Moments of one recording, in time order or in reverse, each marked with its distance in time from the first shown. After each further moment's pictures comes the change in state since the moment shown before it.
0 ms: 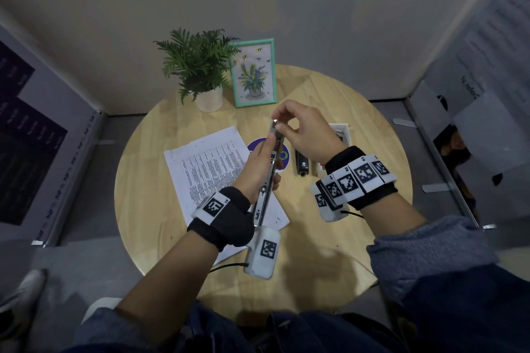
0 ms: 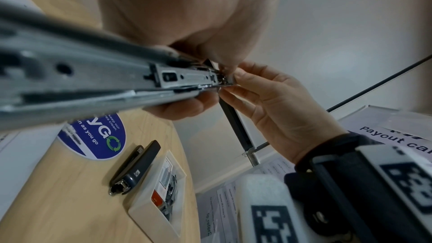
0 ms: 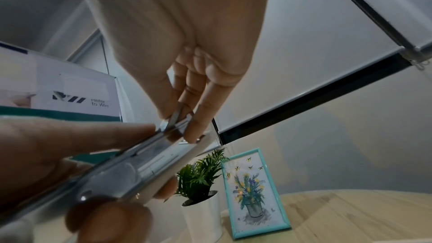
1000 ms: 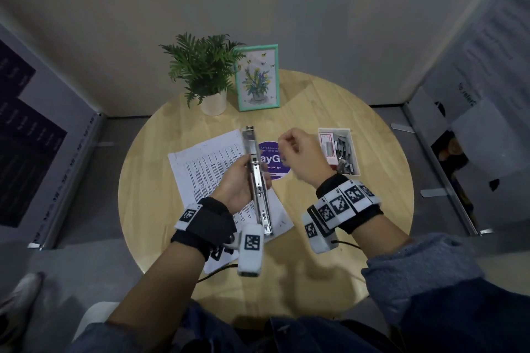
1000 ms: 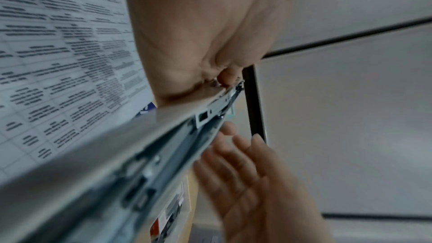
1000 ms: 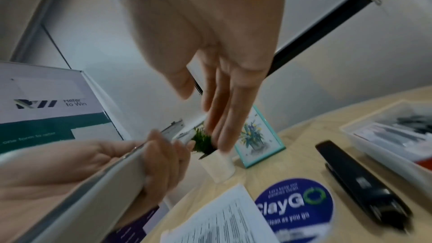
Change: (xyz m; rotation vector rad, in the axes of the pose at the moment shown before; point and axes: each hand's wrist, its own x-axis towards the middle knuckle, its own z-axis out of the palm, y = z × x) left_hand -0.001 -0.012 -0.044 -0.540 -0.081 -0.137; right_hand -0.015 0.013 0.044 0.242 0.055 0.366
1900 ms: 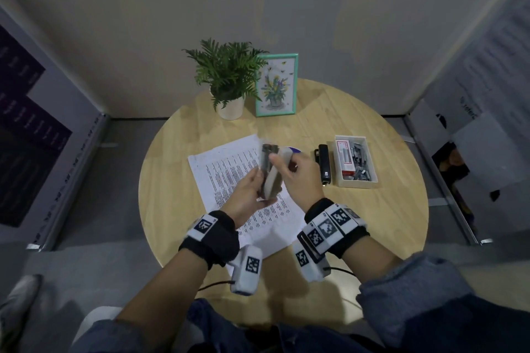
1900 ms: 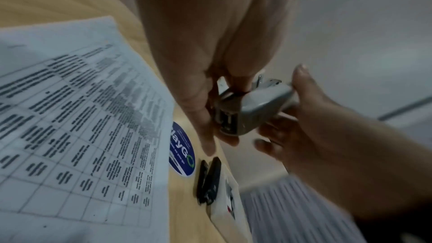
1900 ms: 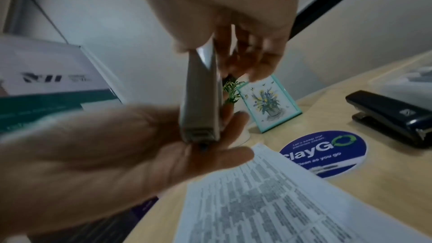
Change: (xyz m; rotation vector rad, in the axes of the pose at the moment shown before) left_hand -0.012 -0.001 -0.061 0.379 -0.141 0.153; right_hand -0.021 -0.008 0.073 -0.087 0.186 -0.069
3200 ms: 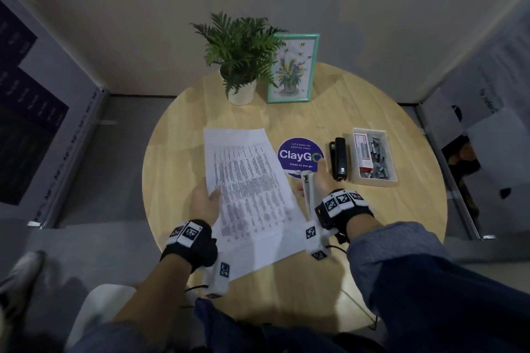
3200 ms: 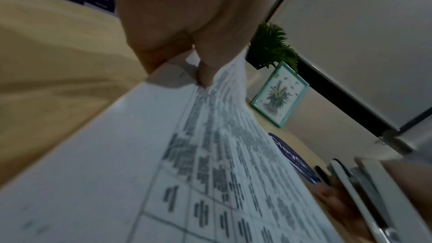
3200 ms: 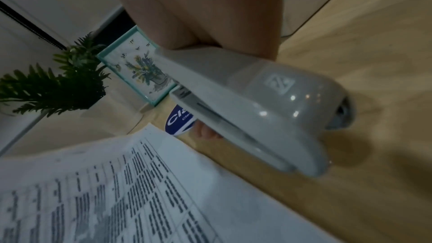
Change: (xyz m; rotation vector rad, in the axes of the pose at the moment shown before) left_hand 0.012 -0.054 -0.117 0.690 0.619 -0.009; right_hand 0.038 0.071 0.018 0.215 -0.135 0.859
